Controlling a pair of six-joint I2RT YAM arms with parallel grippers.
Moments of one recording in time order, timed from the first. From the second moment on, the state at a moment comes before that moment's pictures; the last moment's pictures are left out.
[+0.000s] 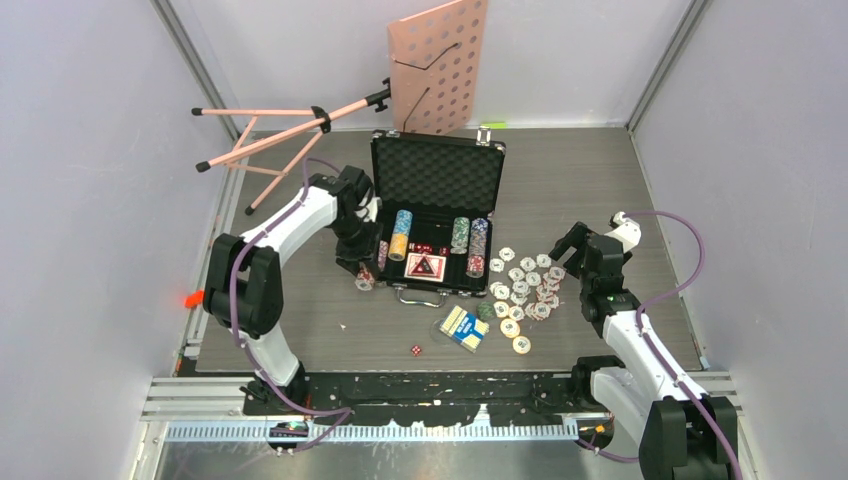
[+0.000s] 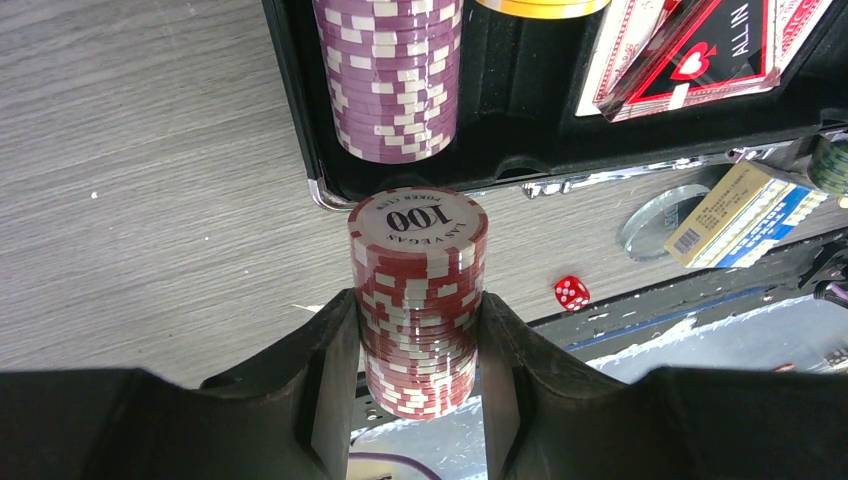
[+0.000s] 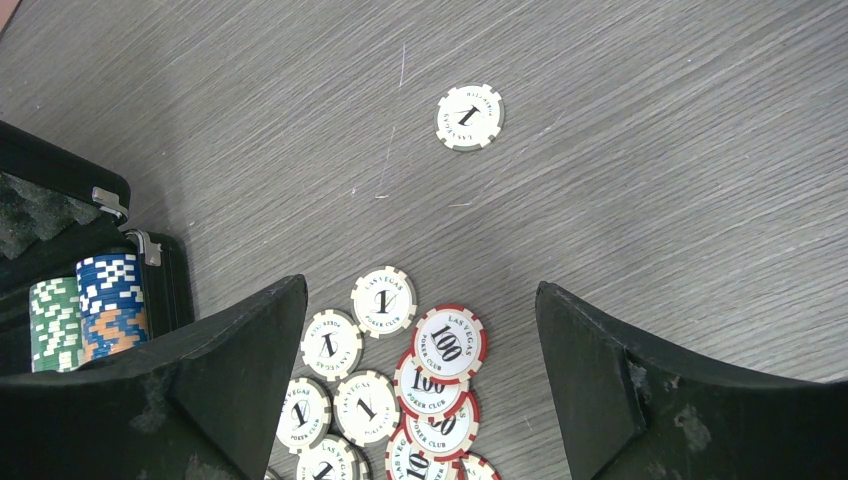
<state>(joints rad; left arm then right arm) -0.38 1.73 1.33 -1.07 0.24 -0.24 0.04 0.88 0.36 0.03 0.26 0.53</state>
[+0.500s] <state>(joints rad) -0.38 1.73 1.31 -1.07 0.24 -0.24 0.04 0.88 0.36 0.03 0.26 0.53</state>
